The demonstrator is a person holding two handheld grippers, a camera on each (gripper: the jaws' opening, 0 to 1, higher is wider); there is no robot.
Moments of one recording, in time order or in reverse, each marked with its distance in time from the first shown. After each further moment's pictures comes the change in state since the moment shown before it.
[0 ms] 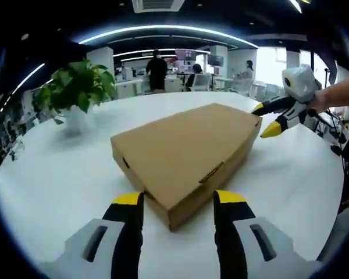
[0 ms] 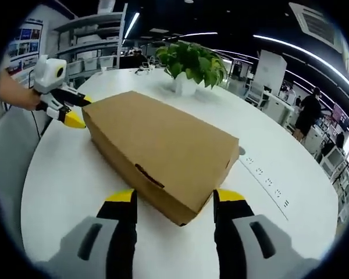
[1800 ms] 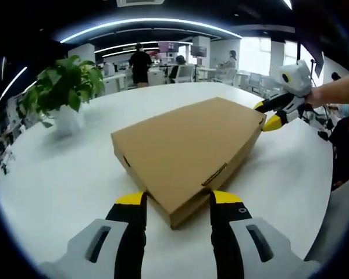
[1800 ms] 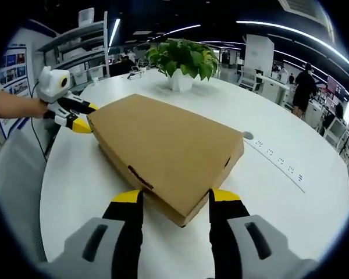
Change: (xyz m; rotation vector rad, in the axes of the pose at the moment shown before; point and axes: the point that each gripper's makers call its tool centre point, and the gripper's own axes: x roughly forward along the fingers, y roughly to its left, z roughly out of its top) left arm -0.011 0.030 -0.007 0.072 0.072 -0.130; right arm -0.008 0.041 -0.002 0.186 0.014 -0.004
